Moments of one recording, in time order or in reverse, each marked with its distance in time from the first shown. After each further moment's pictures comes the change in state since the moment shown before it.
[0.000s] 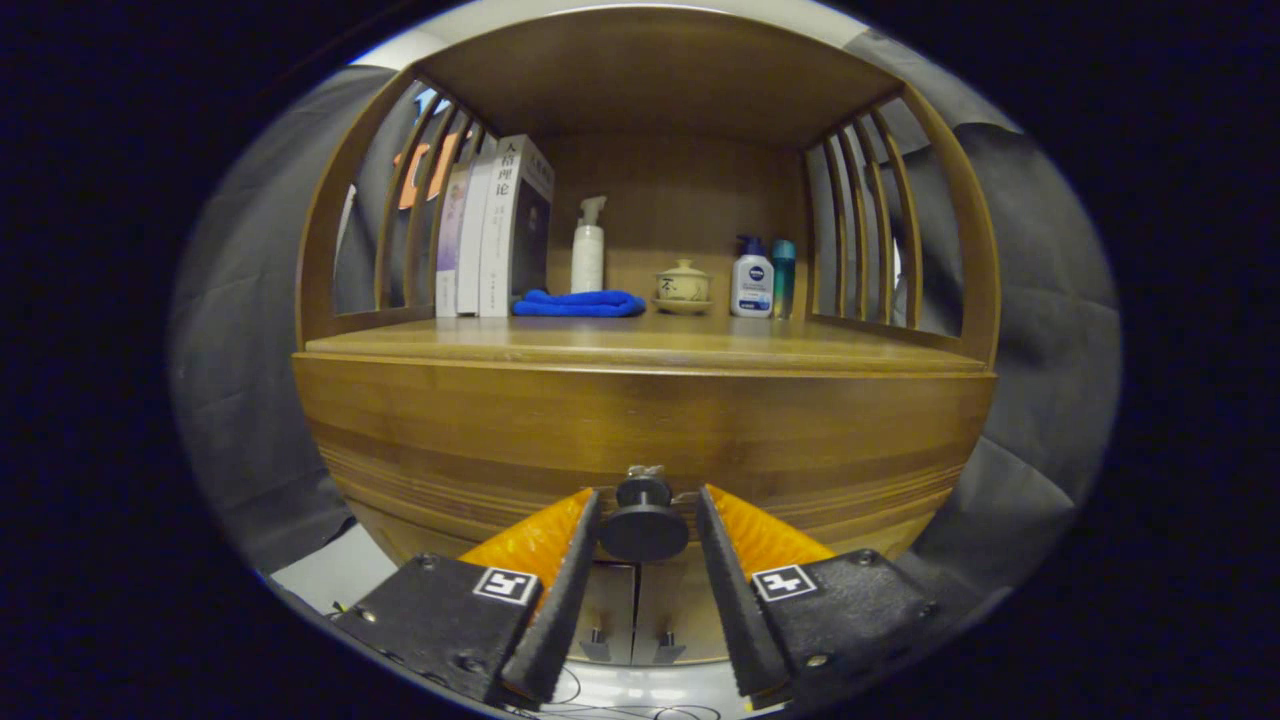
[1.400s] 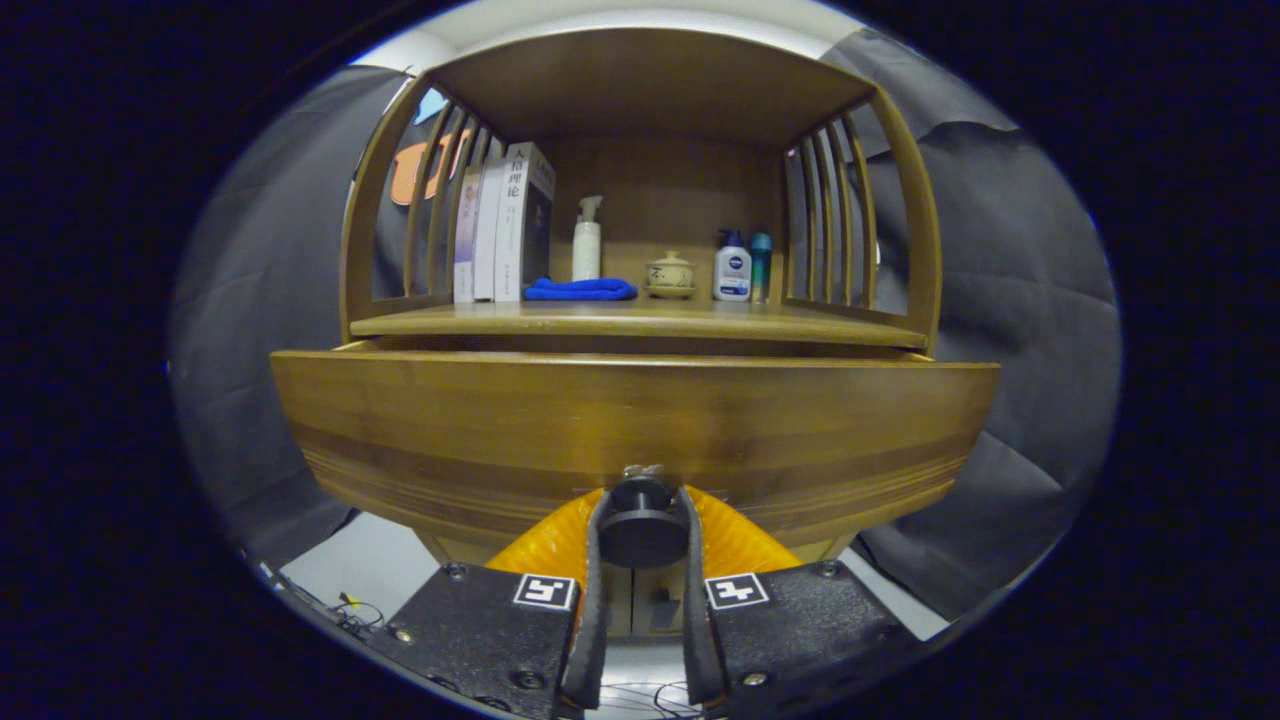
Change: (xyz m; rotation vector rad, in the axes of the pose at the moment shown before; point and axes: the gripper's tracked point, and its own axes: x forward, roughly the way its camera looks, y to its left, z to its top) arm -0.002 -0.001 -0.004 0.010 0.030 -0.029
